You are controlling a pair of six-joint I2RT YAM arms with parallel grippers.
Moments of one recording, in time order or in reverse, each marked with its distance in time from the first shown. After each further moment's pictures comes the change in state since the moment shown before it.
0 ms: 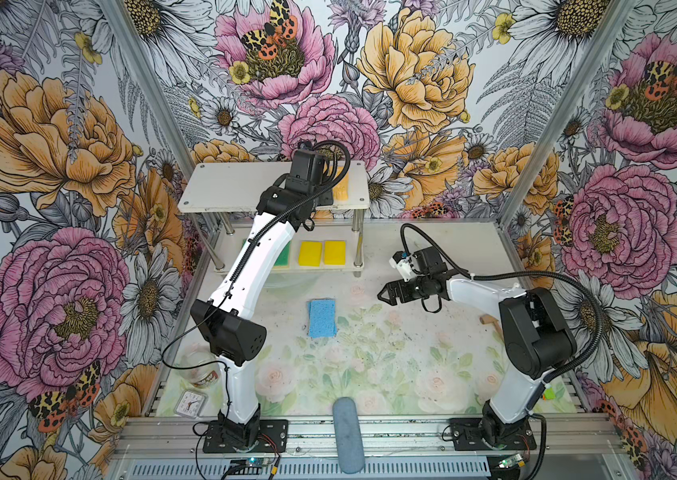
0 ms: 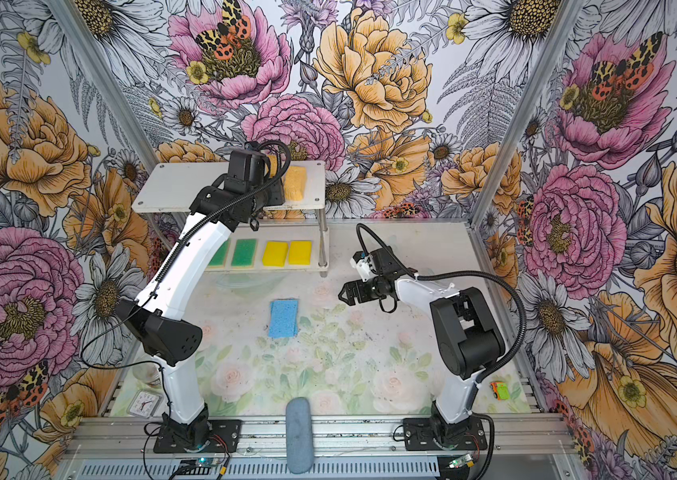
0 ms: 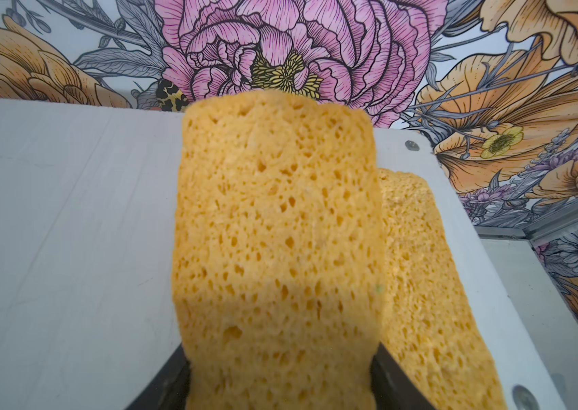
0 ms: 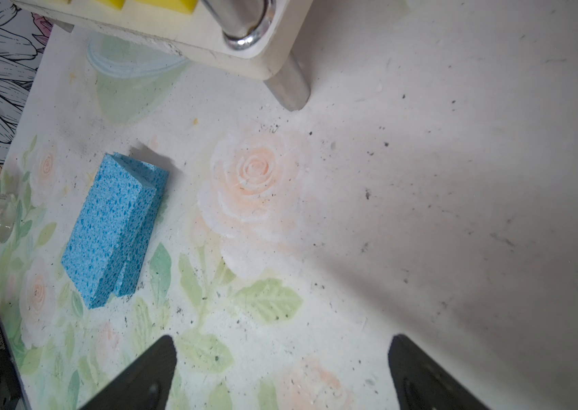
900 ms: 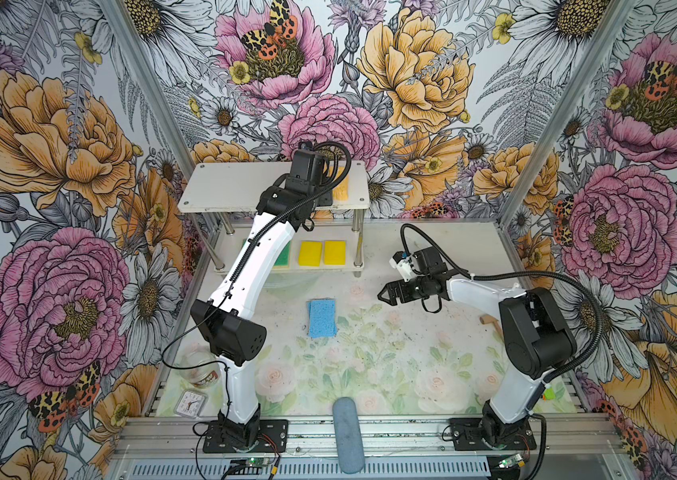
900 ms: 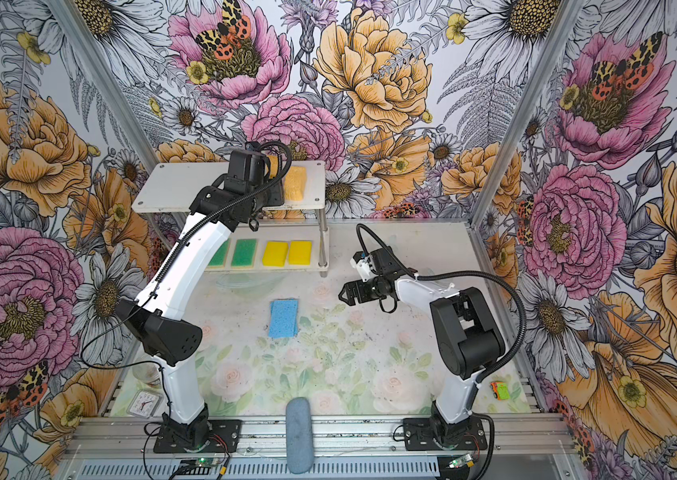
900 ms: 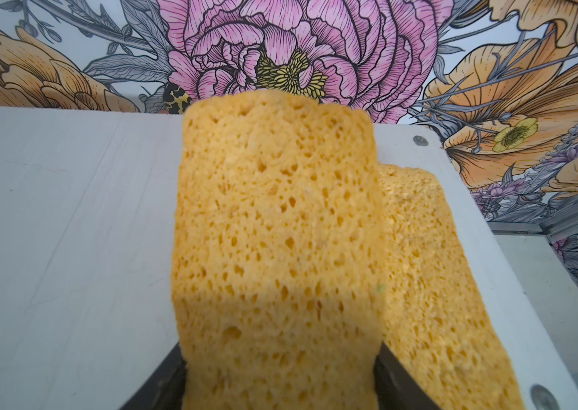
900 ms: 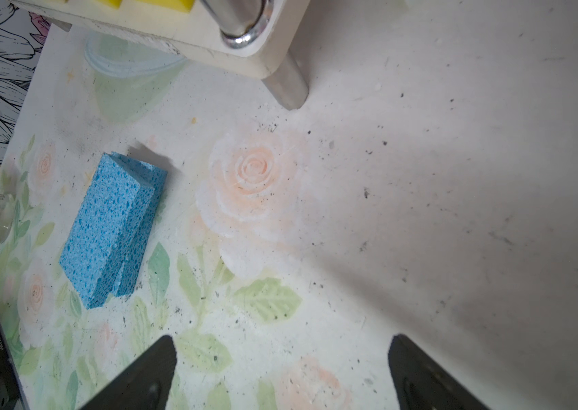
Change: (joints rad) left arm 0.000 0.000 0.000 -0.007 -0.021 0.030; right arm 0.000 0.000 -0.001 0.000 0.001 0.000
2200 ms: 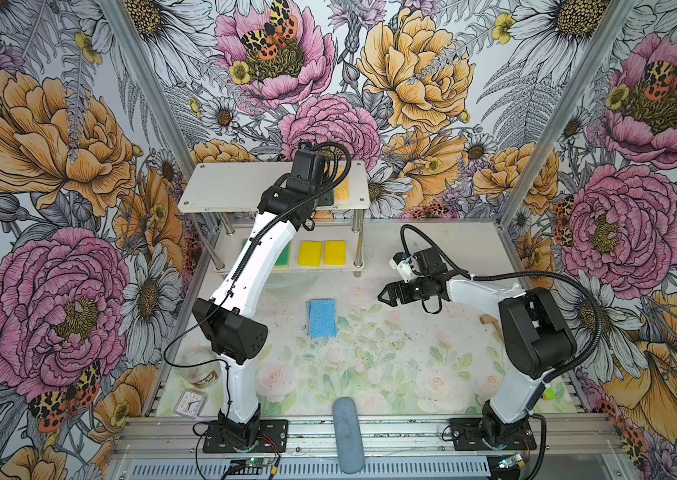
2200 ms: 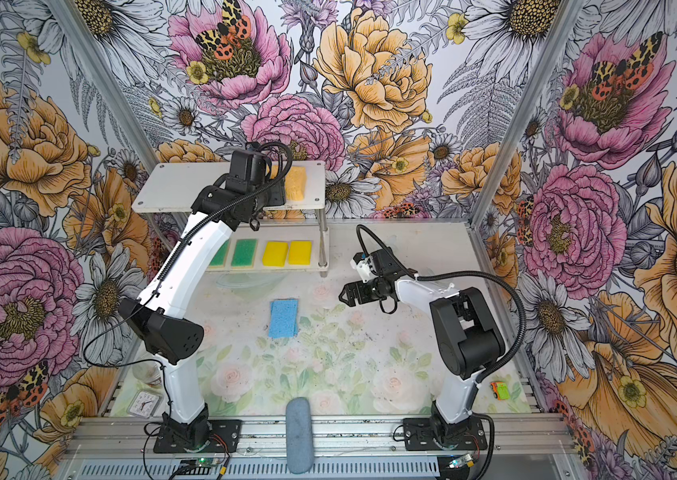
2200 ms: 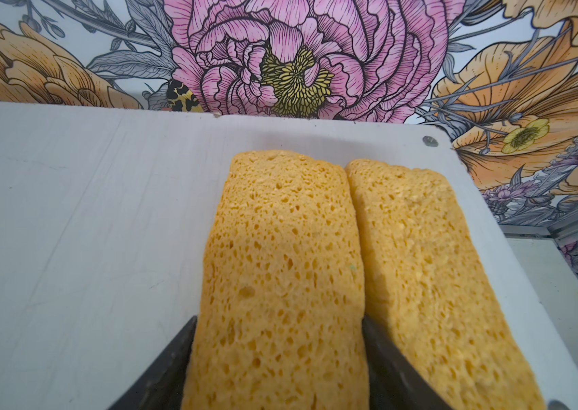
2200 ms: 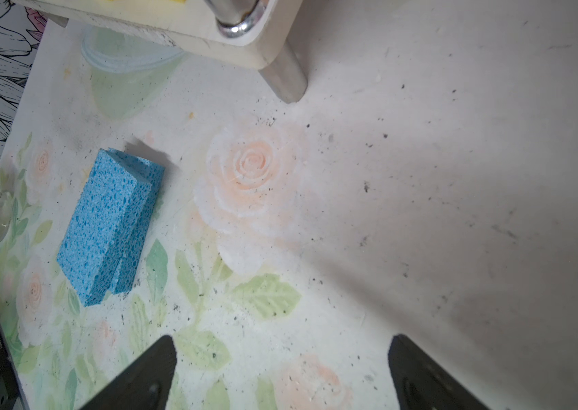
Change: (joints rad) left arm 0.002 0.015 0.013 -0.006 -0.010 -0.009; right arm 0.000 0.000 -0.008 0.000 0.000 0.000
